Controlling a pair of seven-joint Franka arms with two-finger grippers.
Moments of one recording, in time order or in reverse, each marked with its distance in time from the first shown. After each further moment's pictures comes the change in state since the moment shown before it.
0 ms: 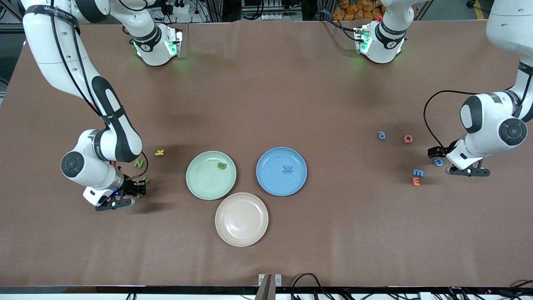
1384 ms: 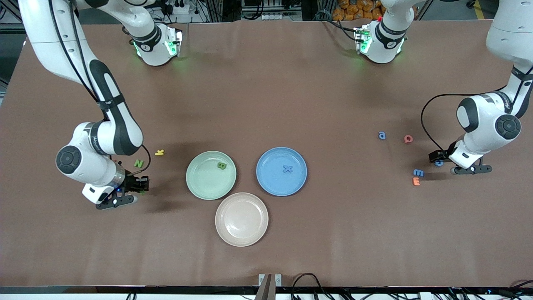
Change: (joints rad) left arm 0.077 0.080 -0.003 -0.047 -0.002 0.194 -0.076; right arm 0.052 -0.097 0.004 0.004 0.002 -0.122 0.060
